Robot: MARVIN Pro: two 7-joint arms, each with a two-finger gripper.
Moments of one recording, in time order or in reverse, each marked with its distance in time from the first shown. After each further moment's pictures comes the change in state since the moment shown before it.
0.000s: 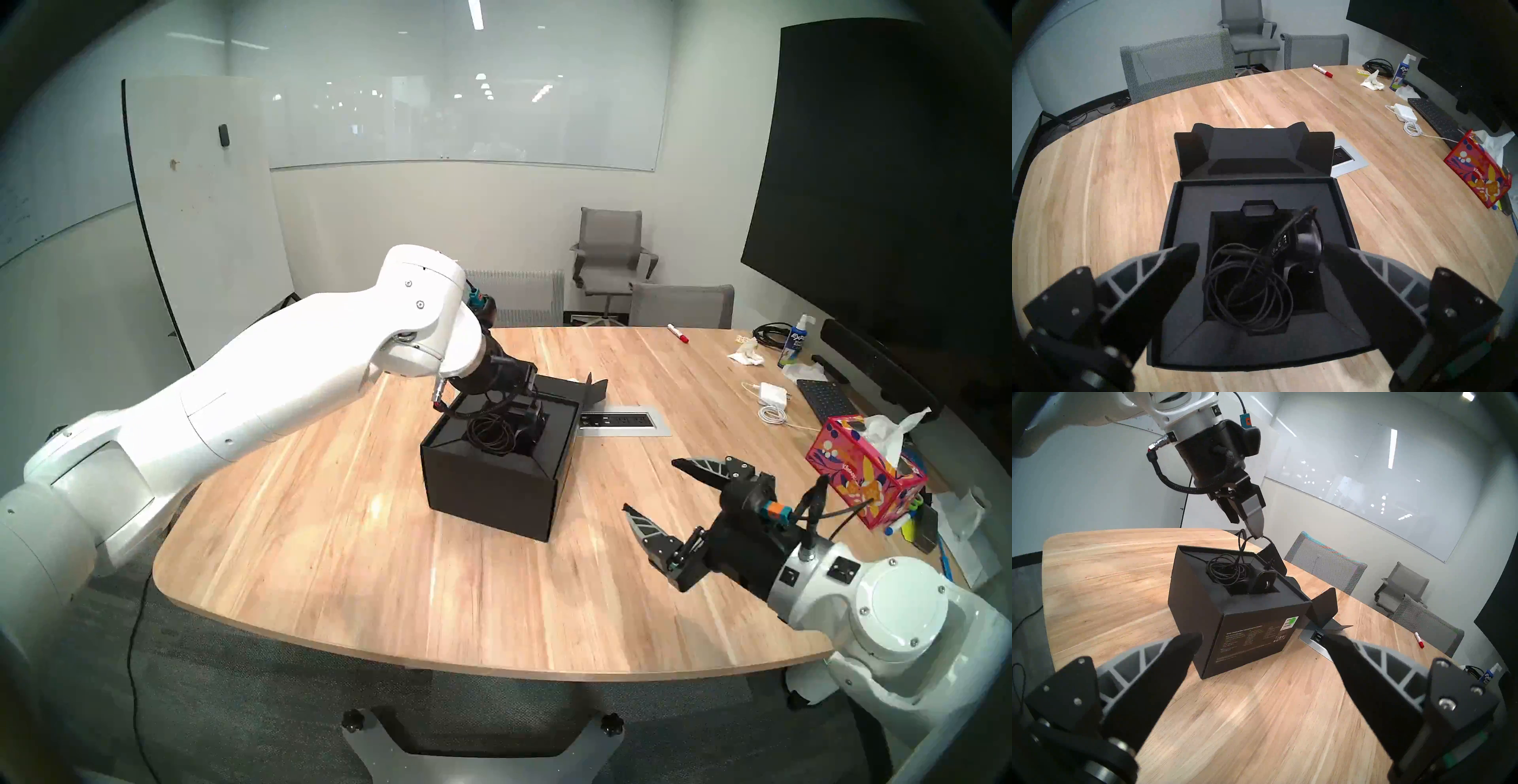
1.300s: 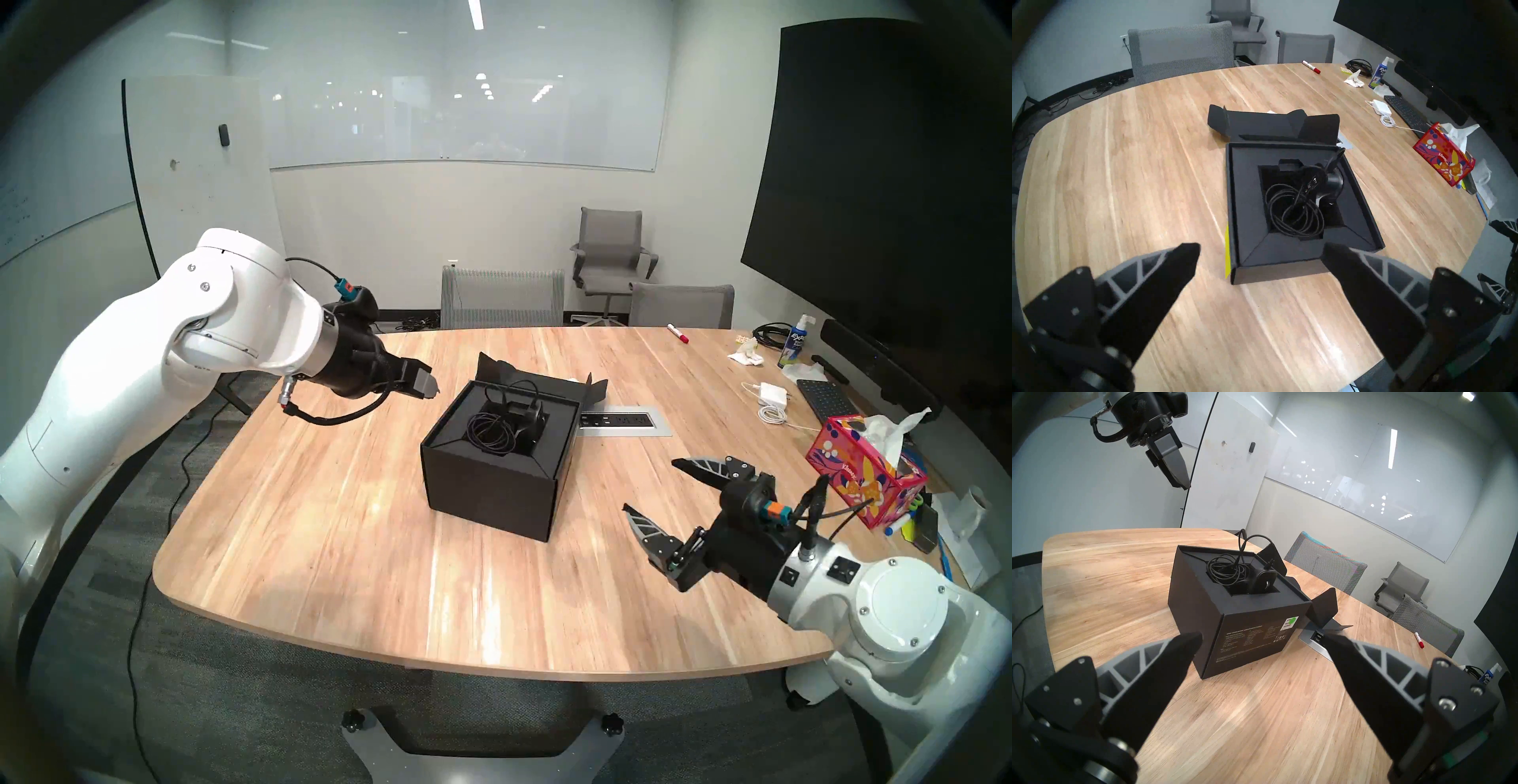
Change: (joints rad) left arm 0.232 0.450 -0.313 -0.310 -0.119 0.181 -0.192; right arm 0.000 0.000 0.000 0.000 0.000 0.000 0.000
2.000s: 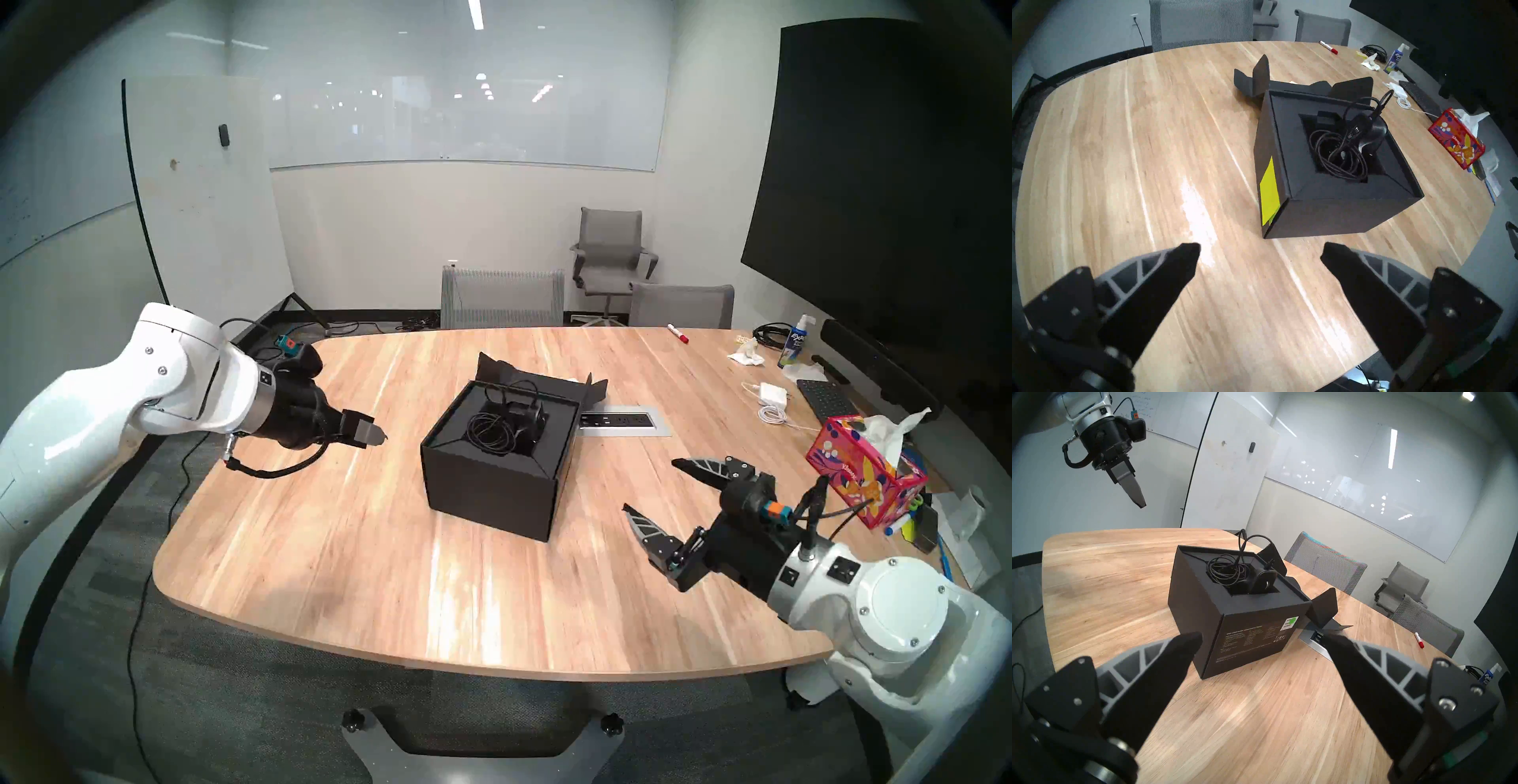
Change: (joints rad) left arm 0.240 0.226 -0.084 -0.039 0.214 -0.082 -0.354; right arm 0.000 0.000 0.000 0.000 0.000 0.000 0.000
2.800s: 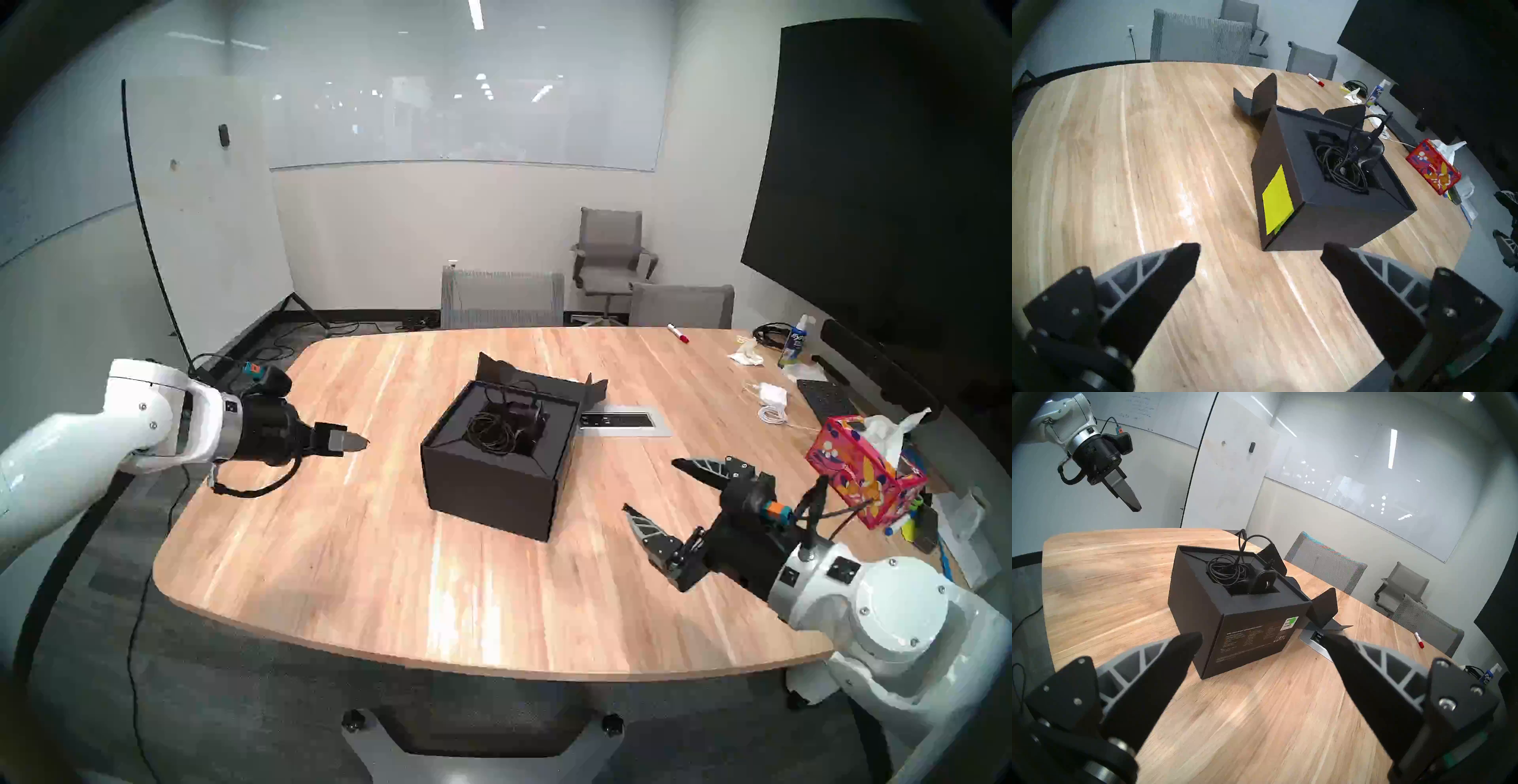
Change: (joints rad) left arm 0.154 0.128 -0.024 0.082 0.175 -0.224 -0.406; right arm 0.000 0.000 0.000 0.000 0.000 0.000 0.000
